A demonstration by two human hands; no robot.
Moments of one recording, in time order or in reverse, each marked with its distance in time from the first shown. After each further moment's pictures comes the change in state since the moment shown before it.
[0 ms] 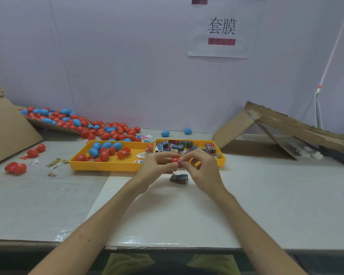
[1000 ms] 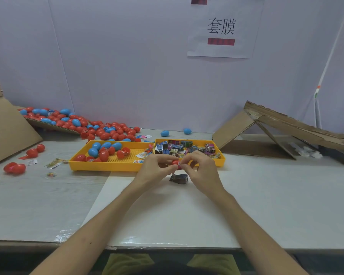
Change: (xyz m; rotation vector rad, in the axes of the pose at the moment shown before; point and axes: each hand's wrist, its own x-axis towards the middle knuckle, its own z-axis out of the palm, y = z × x) left_hand 0.003 -0.008 0.001 0.329 0.069 0.090; right_hand -0.001 0.007 0.003 -0.025 -0.042 0.002
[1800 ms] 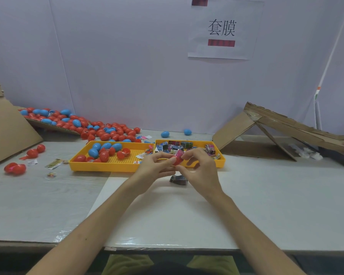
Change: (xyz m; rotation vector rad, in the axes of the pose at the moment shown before) left_hand -0.001 0.006 -0.006 -0.565 -0.088 -0.241; right_hand -0.002 -0.005 0.005 0.056 0.139 -0.082
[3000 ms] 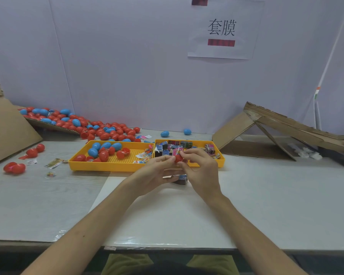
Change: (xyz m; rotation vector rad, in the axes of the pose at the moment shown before) left_hand -0.003 0.000 0.000 -0.136 -0.231 -0.153; right_hand -0.003 -0.001 0.001 -0.101 0.124 -0.107
